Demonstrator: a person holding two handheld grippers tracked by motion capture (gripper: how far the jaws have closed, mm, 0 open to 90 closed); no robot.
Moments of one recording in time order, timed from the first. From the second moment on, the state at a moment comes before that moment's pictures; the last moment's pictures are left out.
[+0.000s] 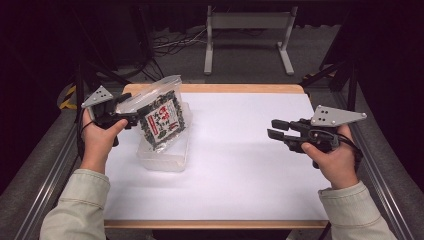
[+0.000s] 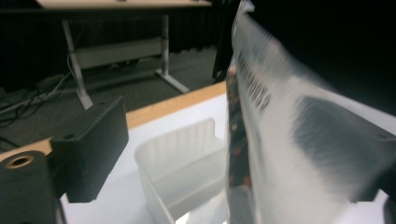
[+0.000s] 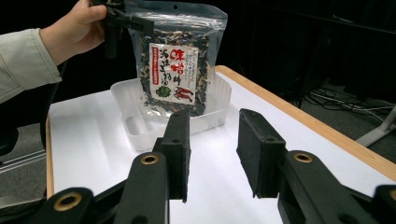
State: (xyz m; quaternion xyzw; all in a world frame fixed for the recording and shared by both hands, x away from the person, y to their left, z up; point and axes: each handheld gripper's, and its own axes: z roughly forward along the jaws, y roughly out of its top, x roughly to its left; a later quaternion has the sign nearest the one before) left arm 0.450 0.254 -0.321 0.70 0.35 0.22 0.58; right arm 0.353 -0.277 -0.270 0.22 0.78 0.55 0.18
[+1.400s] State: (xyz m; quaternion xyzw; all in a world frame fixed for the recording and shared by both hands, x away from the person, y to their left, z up) left arm 0.326 0.281 -0.328 0.74 0.31 0.20 0.57; right arm 0.371 -0.328 -0.307 0.26 0.77 0.54 0.23
